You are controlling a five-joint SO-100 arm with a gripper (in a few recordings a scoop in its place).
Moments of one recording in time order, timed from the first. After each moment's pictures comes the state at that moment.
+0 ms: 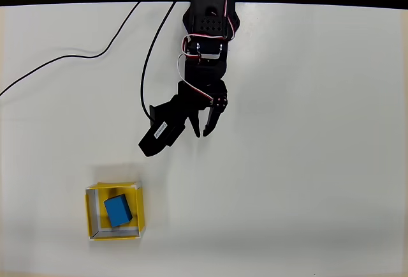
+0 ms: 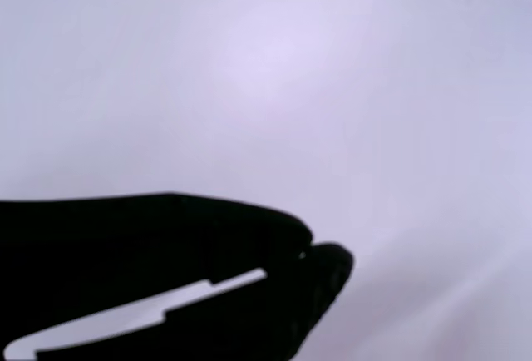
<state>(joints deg) -3.1 167.3 172.5 30.9 -99.6</state>
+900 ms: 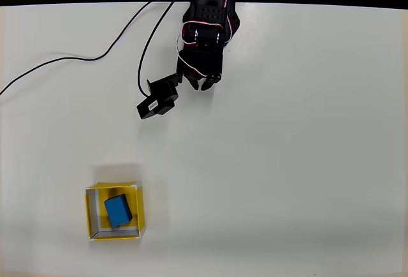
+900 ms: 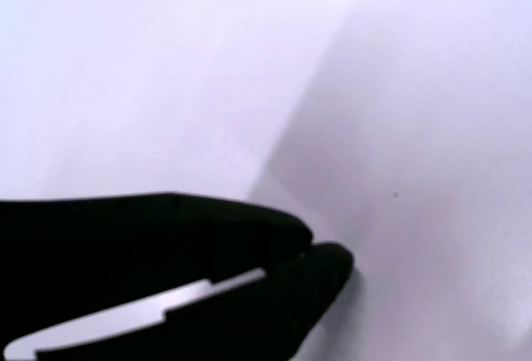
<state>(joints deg) 2.4 190.0 178.6 76.9 -92.2</state>
